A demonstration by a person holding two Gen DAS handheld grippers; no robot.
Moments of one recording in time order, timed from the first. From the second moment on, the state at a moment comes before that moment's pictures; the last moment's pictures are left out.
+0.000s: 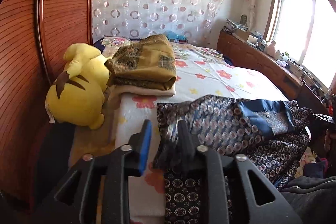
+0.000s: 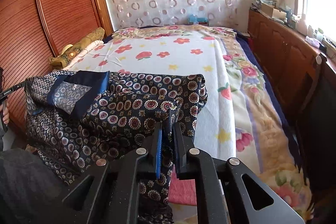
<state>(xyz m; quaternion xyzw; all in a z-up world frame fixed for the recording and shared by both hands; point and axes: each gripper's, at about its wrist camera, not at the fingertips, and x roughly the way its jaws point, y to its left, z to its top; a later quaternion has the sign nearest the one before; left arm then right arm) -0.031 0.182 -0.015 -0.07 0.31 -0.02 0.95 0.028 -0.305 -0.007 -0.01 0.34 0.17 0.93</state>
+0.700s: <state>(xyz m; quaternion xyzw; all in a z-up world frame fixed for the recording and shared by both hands) 0.083 0.192 -0.025 -0.04 0.38 -0.01 0.93 0.120 -0.285 -0.011 -0.04 0.35 0.14 0.93</state>
